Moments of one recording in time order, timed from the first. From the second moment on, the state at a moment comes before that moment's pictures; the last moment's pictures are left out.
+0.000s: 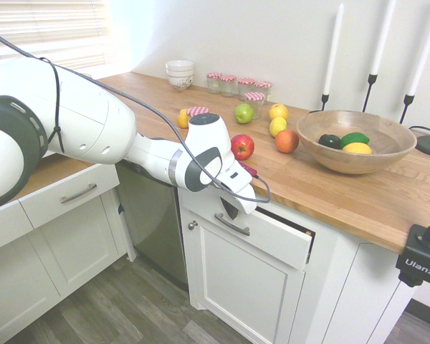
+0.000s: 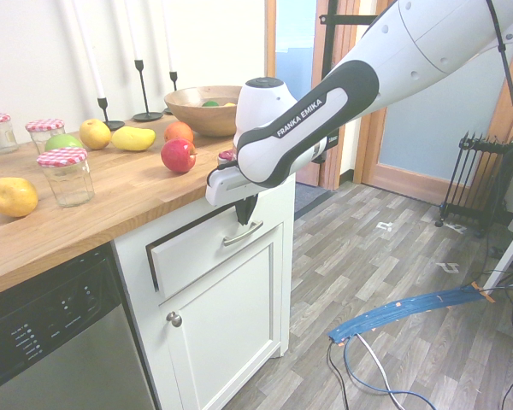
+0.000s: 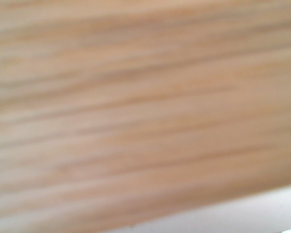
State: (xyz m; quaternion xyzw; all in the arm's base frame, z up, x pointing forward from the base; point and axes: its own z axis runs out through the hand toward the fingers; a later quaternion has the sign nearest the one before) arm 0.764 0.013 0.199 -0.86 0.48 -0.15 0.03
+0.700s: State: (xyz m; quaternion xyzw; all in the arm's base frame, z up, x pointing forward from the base) arm 0.777 0.021 0.222 -0.86 0.49 -0.17 0.04
